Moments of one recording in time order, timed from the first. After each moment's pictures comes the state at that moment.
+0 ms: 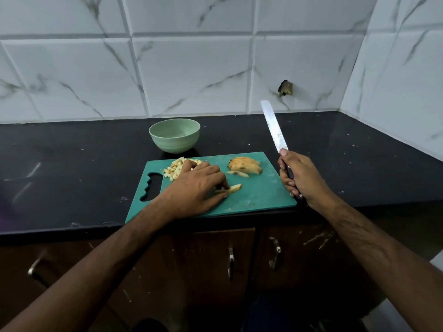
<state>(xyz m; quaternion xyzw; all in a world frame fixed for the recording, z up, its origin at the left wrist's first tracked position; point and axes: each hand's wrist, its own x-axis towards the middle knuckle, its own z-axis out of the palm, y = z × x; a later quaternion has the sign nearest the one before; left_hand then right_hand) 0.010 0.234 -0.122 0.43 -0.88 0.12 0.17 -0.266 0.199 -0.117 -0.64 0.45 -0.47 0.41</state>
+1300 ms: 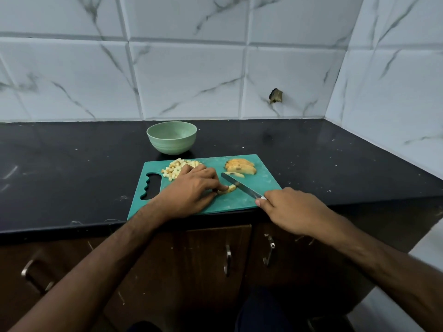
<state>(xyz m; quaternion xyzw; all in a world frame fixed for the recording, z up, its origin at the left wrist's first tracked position) 0.021 0.238 -0.126 0.39 -0.90 0.09 0.19 -0.235 0.292 -0.082 -0.80 0.59 0.01 0.06</state>
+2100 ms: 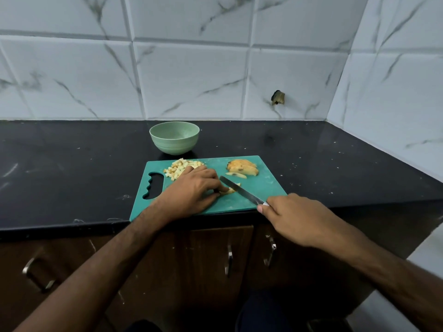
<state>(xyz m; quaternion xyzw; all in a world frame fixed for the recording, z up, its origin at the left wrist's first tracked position) 0.023 0.243 -0.125 0.40 -0.89 0.08 0.21 -0.233 0.310 -0.080 -0.81 0.59 0.00 0.05</state>
